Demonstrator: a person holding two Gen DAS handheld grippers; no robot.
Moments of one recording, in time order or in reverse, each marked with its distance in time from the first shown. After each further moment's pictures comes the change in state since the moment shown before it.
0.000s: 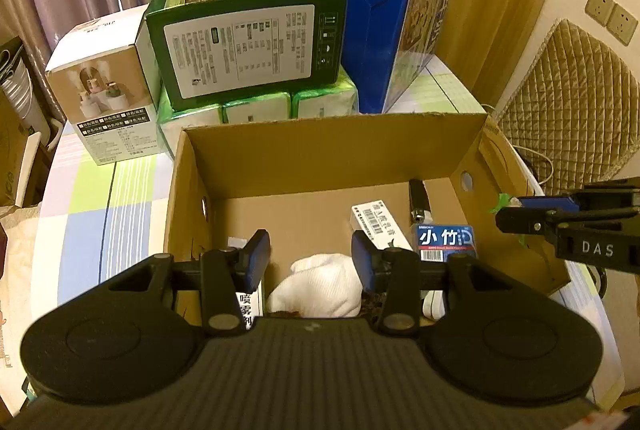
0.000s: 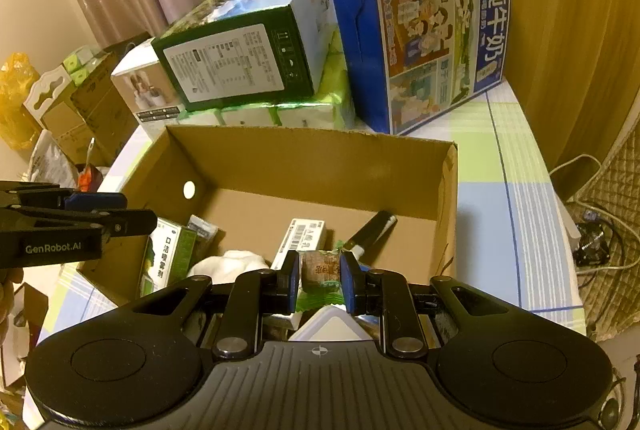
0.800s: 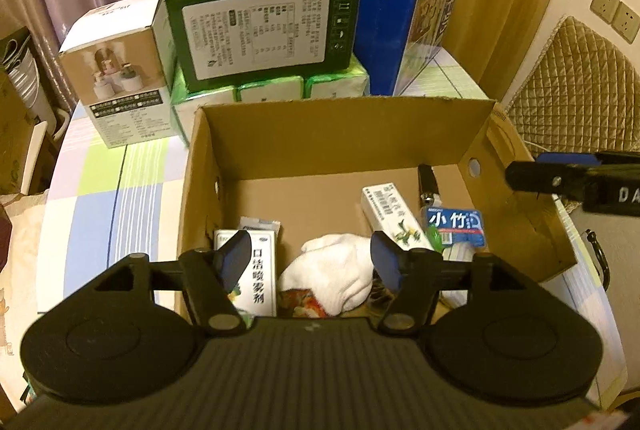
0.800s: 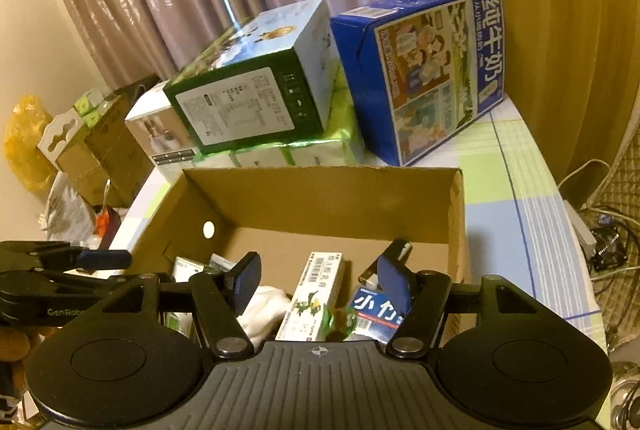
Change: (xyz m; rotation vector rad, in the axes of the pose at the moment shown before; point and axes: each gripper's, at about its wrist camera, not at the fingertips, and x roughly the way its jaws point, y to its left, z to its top) left arm -0.006 0.009 -0.016 -0.016 0.016 0.014; right arm -0.017 -0.001 0.004 0.070 -0.107 0.050
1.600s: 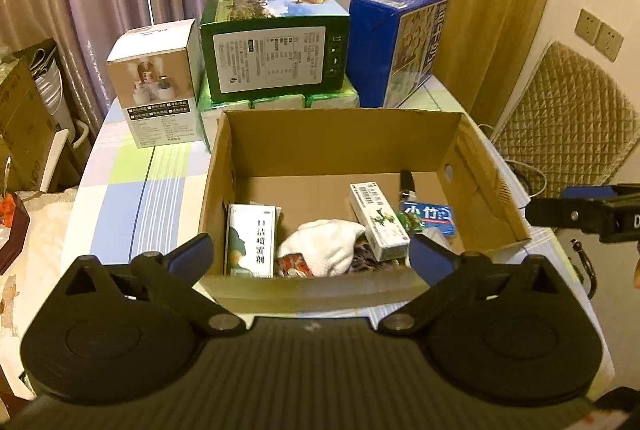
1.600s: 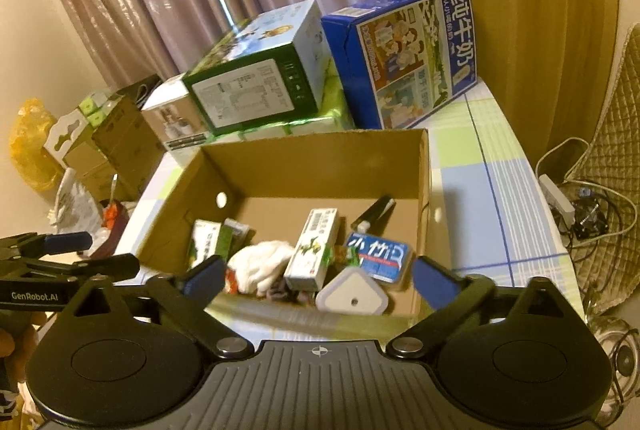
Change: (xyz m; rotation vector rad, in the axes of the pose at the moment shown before) left arm -0.085 -0.018 -0.046 -0.038 -0.112 0.023; right arm -0.078 0.009 -0.043 0.021 0.009 -0.006
